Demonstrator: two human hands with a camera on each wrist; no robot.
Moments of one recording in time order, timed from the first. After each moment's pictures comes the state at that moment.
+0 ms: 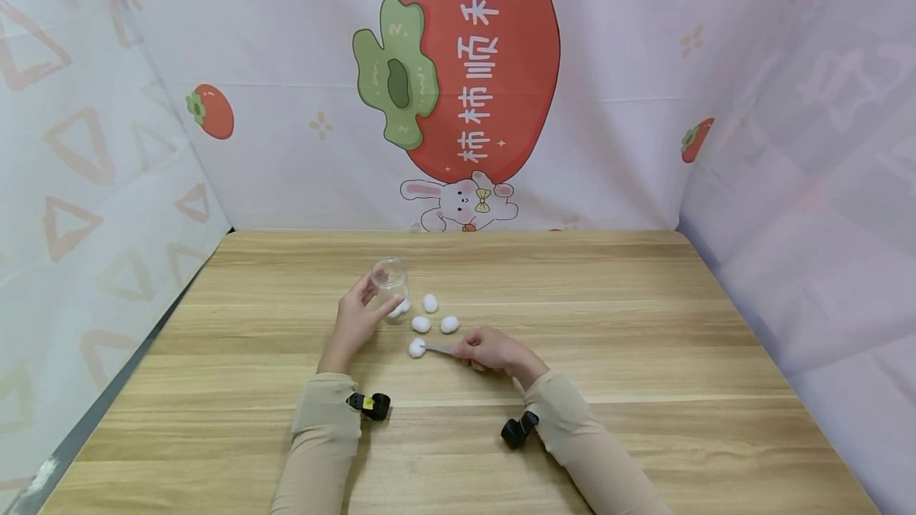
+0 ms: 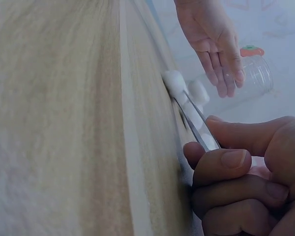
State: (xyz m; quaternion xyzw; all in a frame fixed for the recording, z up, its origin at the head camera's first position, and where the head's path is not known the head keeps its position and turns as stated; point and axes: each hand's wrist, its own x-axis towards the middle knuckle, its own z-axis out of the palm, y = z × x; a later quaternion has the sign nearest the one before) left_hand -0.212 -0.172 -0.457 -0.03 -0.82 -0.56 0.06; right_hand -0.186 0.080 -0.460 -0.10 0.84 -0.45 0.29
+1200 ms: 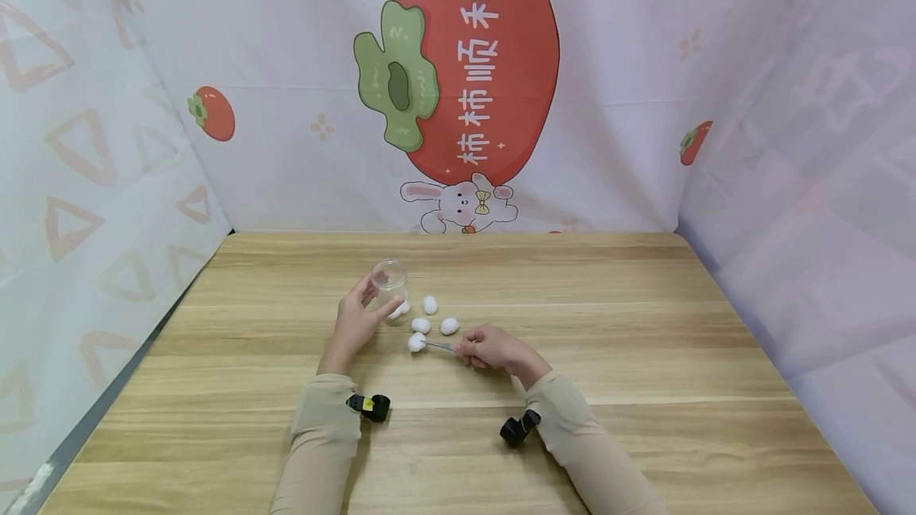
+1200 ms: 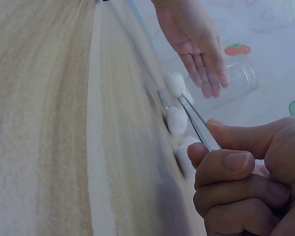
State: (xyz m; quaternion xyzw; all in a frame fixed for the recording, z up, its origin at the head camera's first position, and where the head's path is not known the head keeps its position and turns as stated) left_hand -0.212 -0.172 -0.458 -0.03 -0.83 -0.56 0.07; right_hand -0.186 0.083 -0.450 -0.11 0.82 -0.48 0.30
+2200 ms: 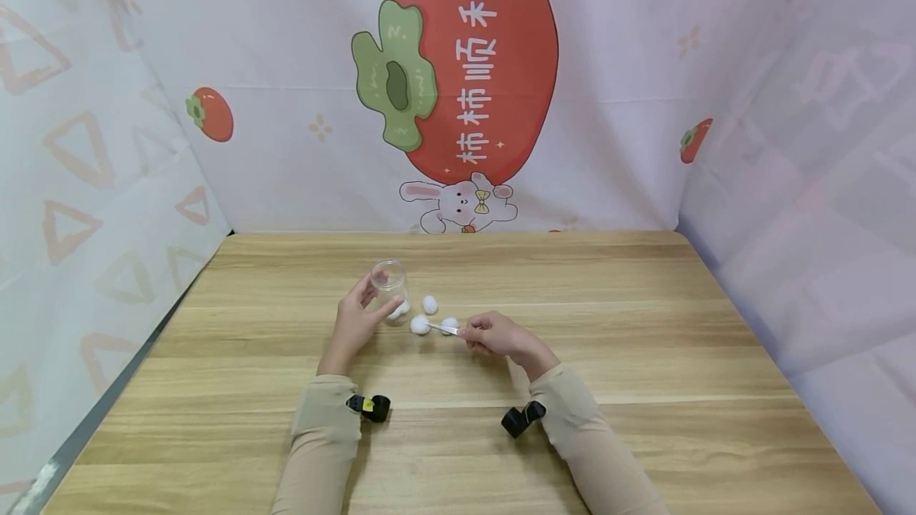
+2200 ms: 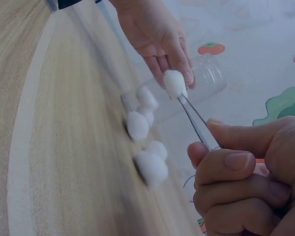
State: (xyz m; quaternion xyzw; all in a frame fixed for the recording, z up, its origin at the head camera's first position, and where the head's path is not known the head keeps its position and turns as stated) left_hand -0.211 -0.172 -0.457 -0.02 -0.82 -0.56 0.07; right_hand -0.194 0.091 -0.434 -0.13 0.81 -0.50 0.27
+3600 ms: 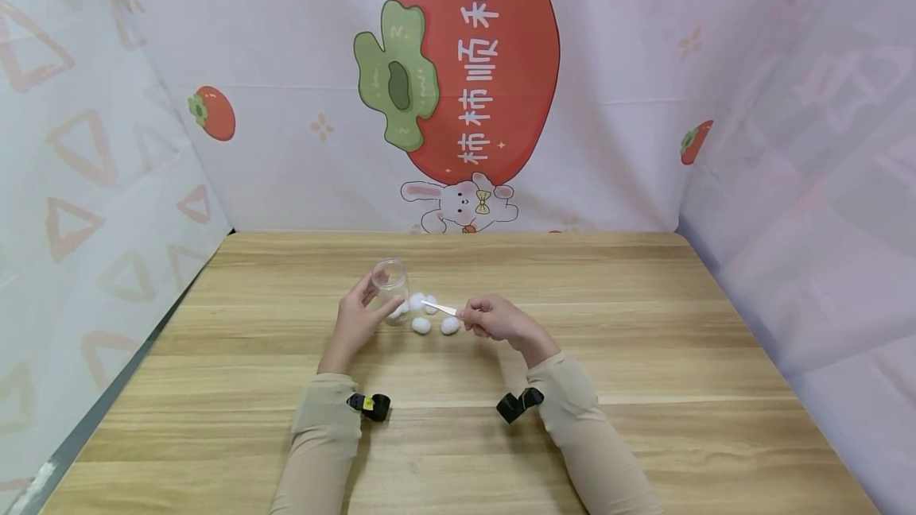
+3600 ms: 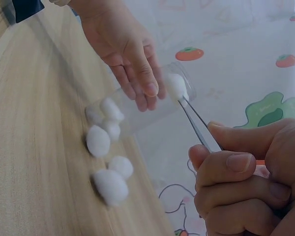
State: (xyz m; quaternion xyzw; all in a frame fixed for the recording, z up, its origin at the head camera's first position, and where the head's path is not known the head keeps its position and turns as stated) left_hand -0.210 -0.171 -0.455 -0.02 -0.83 -0.56 0.06; right_hand -0.203 0.088 -0.408 -0.13 0.81 -0.52 0.26
